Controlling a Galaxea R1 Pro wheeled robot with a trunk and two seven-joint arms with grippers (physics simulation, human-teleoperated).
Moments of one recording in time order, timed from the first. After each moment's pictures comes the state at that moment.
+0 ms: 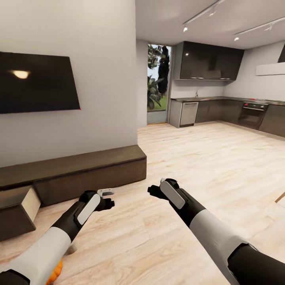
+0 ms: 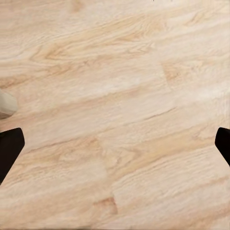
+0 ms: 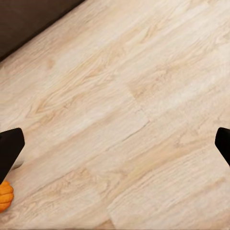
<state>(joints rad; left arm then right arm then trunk) -0.76 0.09 -0.39 -0.84 0.75 0.82 0.45 -0.91 0.08 0.59 -0.77 -1.15 0.59 -0.71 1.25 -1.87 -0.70</state>
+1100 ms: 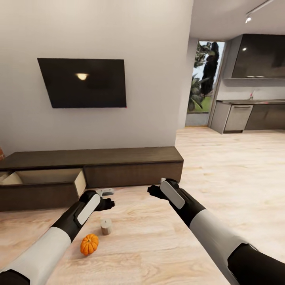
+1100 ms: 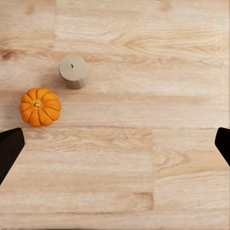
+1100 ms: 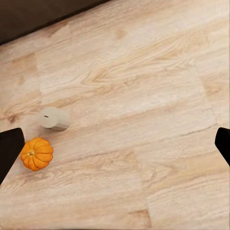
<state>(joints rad) -0.76 0.09 -0.39 -0.84 0.76 0.82 0.45 -0.91 0.08 0.59 -0.77 -1.15 0.59 -0.70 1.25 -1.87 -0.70</state>
